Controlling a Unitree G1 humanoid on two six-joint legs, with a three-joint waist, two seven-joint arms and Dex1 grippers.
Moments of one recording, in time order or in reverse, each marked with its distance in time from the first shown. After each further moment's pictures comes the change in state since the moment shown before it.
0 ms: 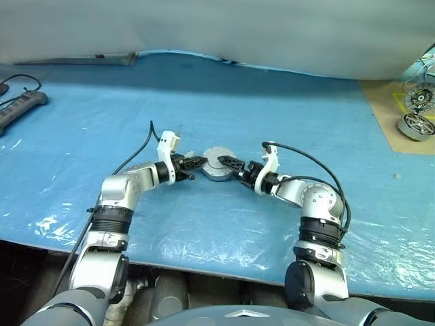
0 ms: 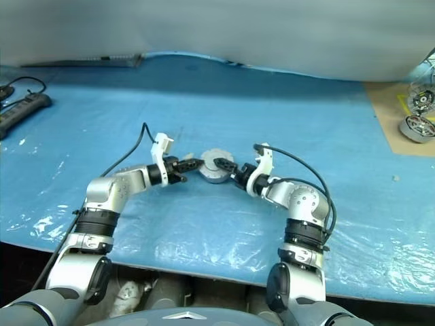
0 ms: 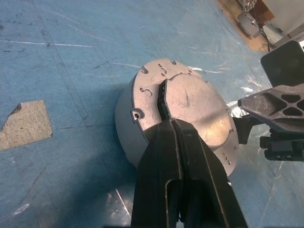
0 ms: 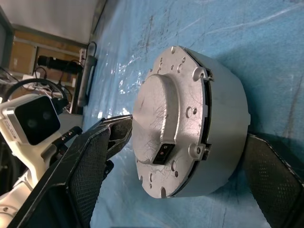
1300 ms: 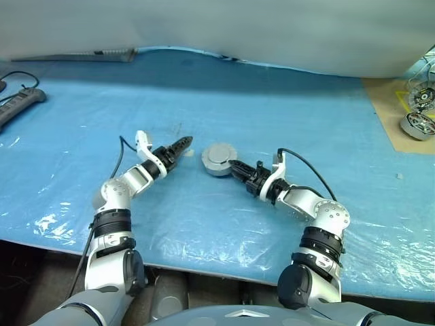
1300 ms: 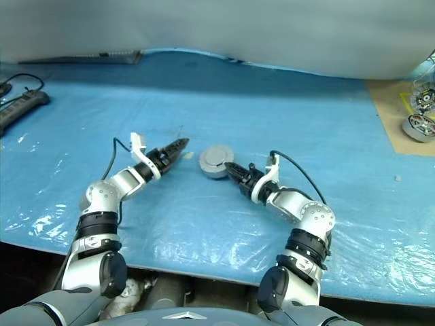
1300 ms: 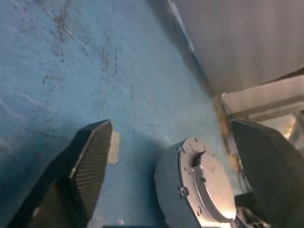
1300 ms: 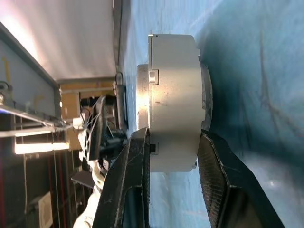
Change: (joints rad) left arm -0.001 -0.169 0.483 0.075 -0.342 0.123 0.332; right arm 0.041 0.075 -0.252 0.007 0.400 0.087 -0.314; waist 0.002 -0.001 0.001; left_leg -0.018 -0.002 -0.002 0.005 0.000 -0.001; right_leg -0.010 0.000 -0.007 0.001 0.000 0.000
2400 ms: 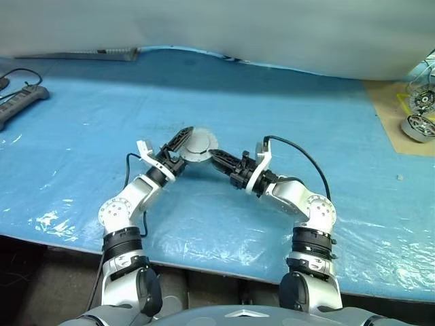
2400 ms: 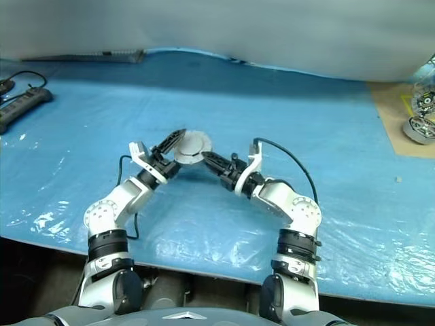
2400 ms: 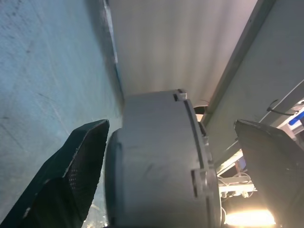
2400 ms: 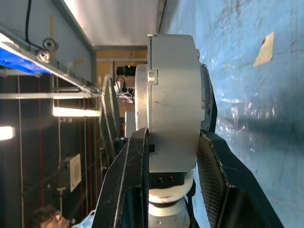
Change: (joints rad) left arm 0.112 -0.155 0.035 -0.154 -0.529 0.122 0.237; right arm 0.059 -0.027 0.344 -0.050 0.479 -0.144 -0.239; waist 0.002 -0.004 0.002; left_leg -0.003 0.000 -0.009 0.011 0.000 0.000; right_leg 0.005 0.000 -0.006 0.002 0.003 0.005
